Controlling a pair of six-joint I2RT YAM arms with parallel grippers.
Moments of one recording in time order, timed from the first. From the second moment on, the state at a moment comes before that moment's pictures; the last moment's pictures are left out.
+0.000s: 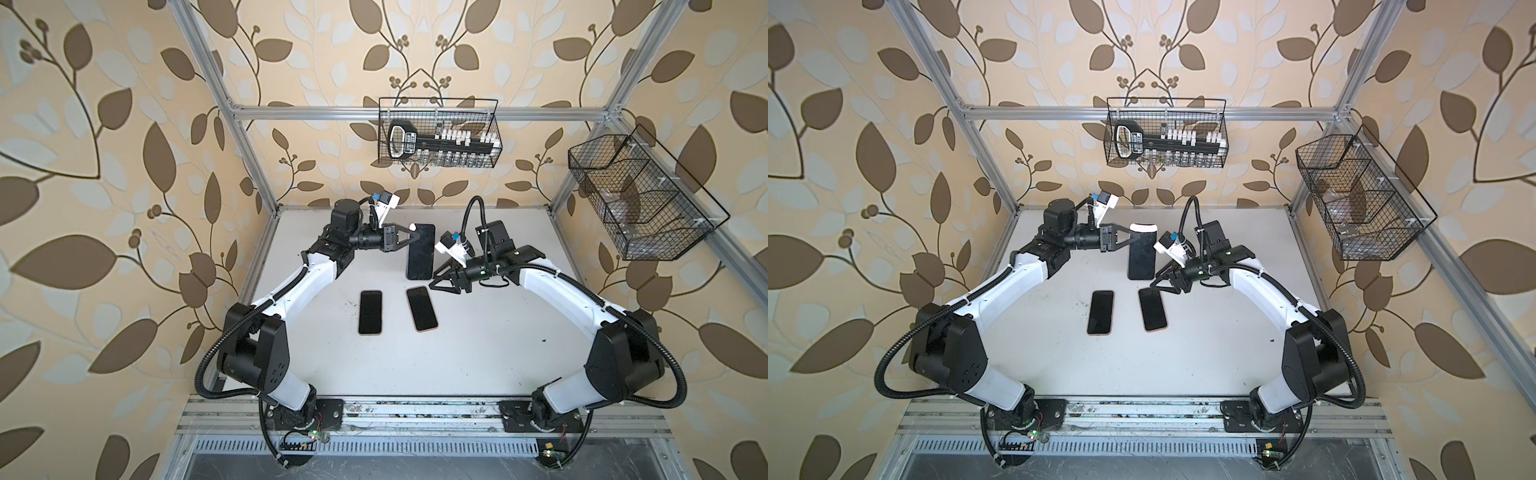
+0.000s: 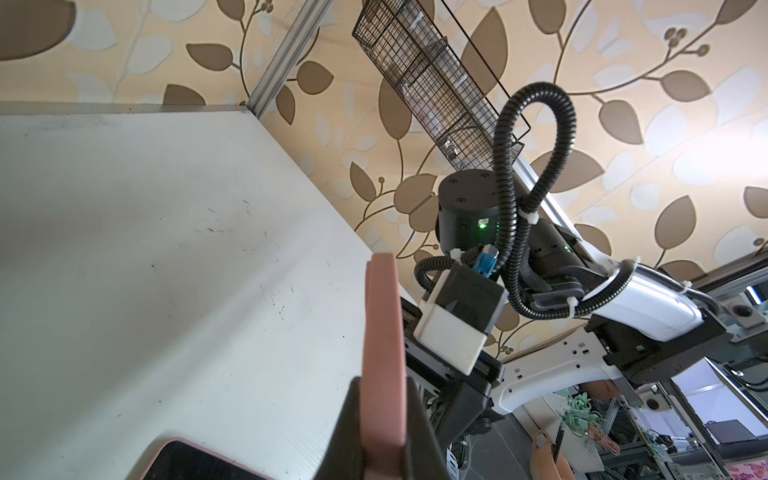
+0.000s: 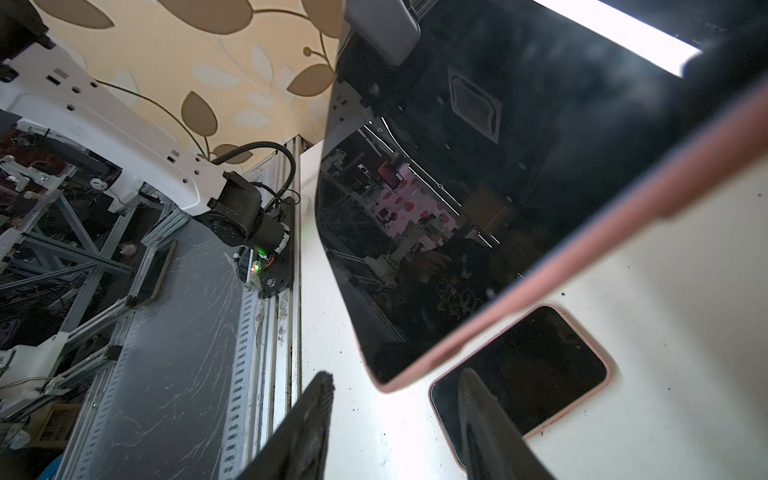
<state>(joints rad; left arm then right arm) -0.34 1.54 1.23 0.09 1.02 -0.57 0.37 1.54 1.20 -0.59 -0.93 -0.33</state>
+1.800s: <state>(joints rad) -0.36 1.54 1.21 0.19 1.02 -0.64 0.34 1.58 1.24 -0.63 -1.08 -0.36</state>
